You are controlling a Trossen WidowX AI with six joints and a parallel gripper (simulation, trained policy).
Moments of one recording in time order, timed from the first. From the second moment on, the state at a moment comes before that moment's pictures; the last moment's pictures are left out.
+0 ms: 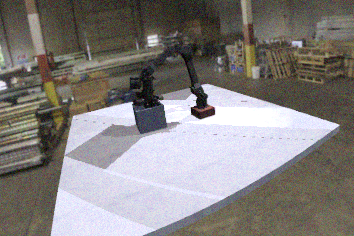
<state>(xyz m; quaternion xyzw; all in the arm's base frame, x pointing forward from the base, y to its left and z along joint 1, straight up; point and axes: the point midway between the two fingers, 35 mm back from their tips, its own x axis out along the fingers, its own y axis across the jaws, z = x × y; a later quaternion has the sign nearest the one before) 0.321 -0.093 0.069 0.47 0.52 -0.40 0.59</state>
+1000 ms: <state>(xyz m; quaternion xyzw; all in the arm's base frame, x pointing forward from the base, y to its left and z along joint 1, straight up) 0.340 -0.108 0.117 0.54 0.53 -0.33 0.57</state>
